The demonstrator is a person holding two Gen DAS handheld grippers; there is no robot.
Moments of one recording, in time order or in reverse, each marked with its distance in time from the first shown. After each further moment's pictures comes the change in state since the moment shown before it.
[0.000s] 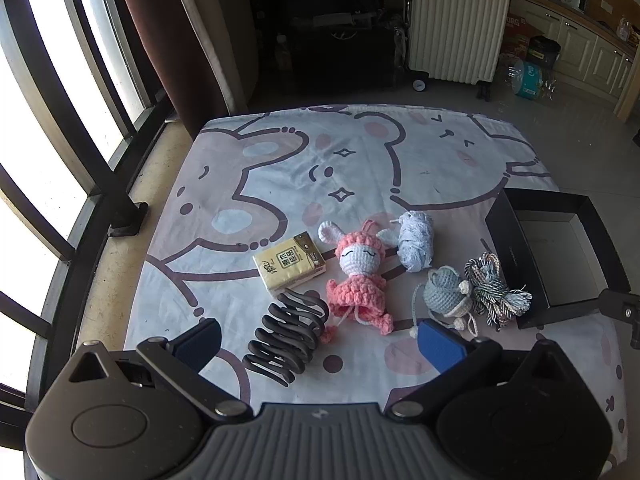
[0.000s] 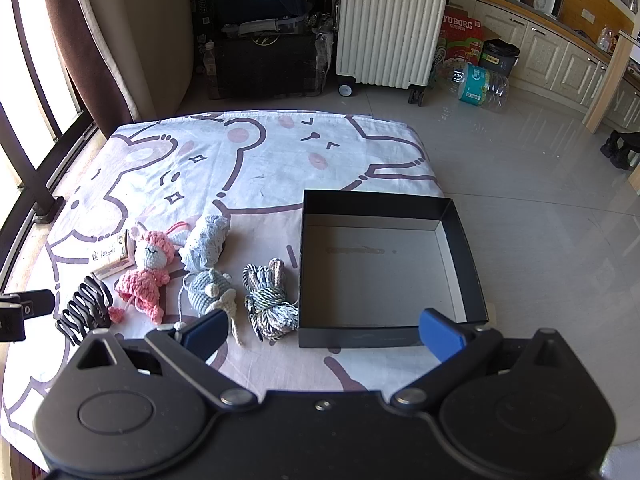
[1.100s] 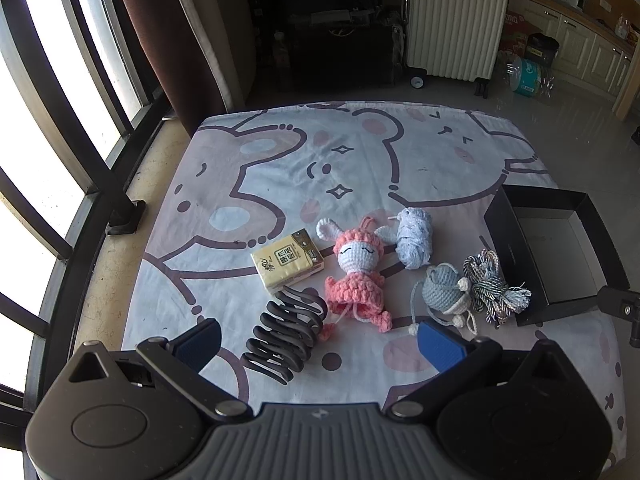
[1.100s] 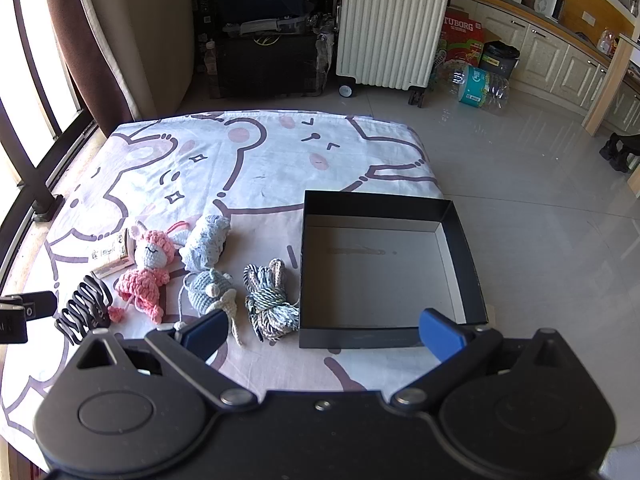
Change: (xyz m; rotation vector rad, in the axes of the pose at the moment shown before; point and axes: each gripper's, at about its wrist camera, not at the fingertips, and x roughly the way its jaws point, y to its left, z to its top) left arm 0.004 -0.007 -0.006 0.000 0.007 -0.011; right arm 0.000 0.002 0.000 -0.005 0.001 -0.006
